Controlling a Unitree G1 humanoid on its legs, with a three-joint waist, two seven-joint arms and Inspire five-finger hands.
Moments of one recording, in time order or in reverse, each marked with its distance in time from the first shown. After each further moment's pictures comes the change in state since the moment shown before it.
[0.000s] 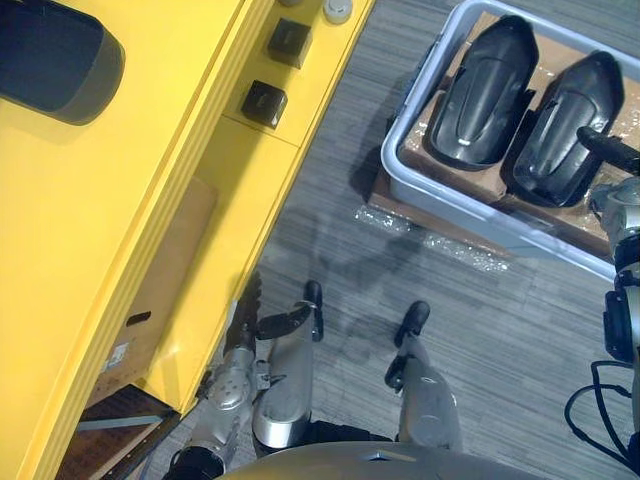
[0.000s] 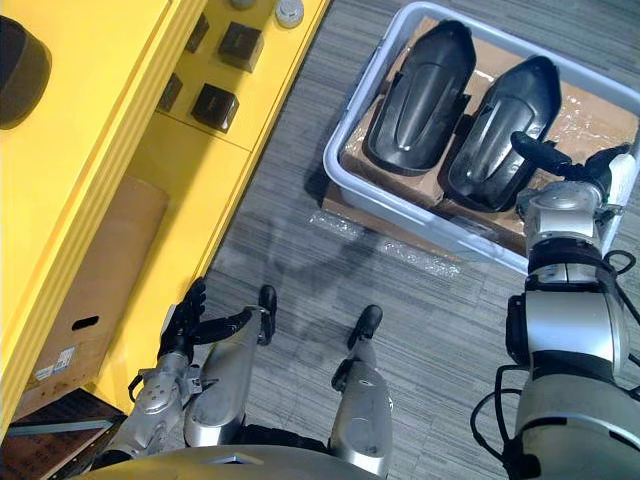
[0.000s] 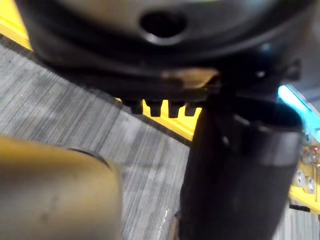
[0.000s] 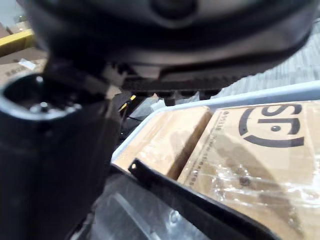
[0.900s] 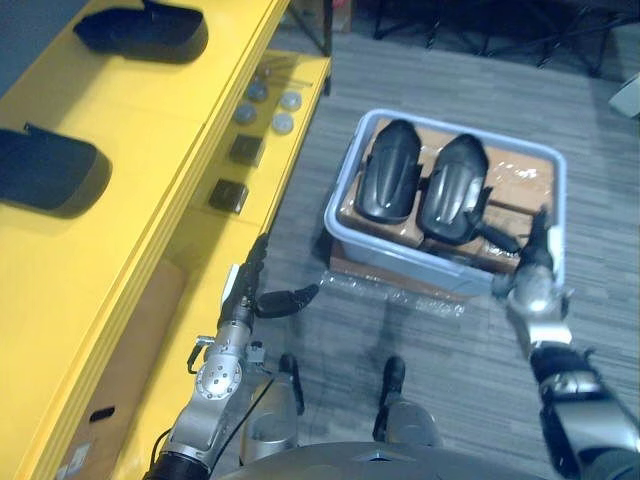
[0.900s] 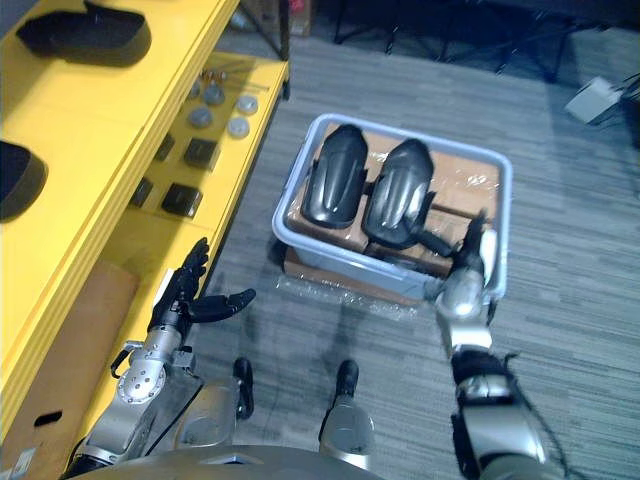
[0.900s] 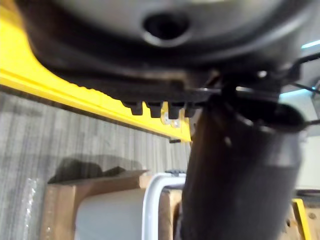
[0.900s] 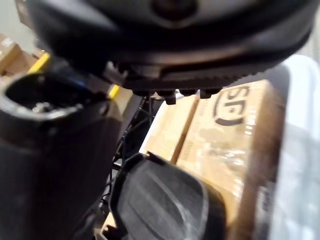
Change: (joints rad) left arm 0.063 0.076 0.030 -0.446 0.136 0.132 -0.056; right arm 0.526 0.294 -0.056 -0.397 -0.005 -0.343 0.042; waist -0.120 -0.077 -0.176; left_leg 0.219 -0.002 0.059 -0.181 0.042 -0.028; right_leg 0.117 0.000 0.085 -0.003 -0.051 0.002
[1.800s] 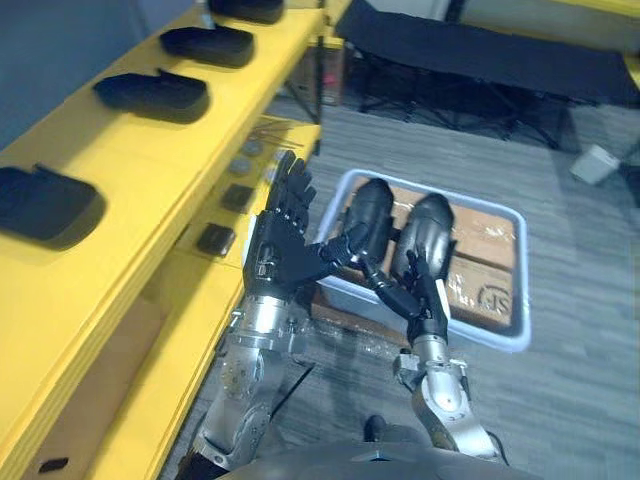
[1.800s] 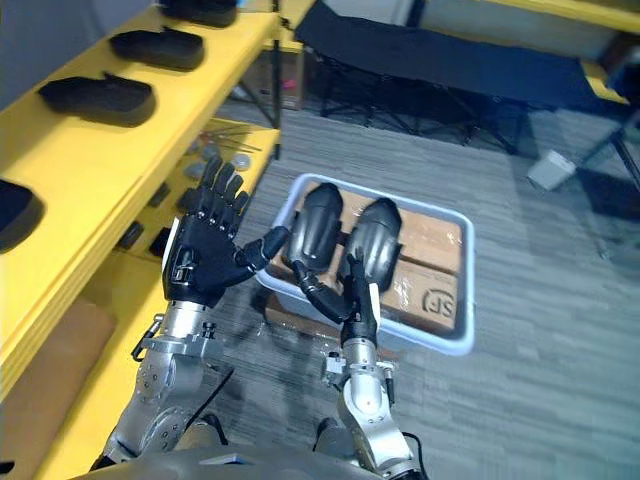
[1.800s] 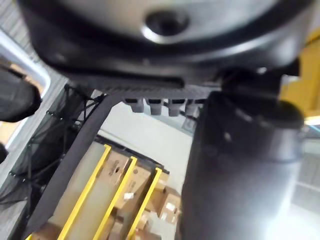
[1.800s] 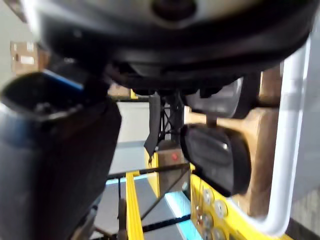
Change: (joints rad) left arm -0.026 -0.119 -0.230 -0.305 -0.366 -0.249 0.004; right arm 0.721 0.360 0.290 -0.728 0.003 -0.146 0.050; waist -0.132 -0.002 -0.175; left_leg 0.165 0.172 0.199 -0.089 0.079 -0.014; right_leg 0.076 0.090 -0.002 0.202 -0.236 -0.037
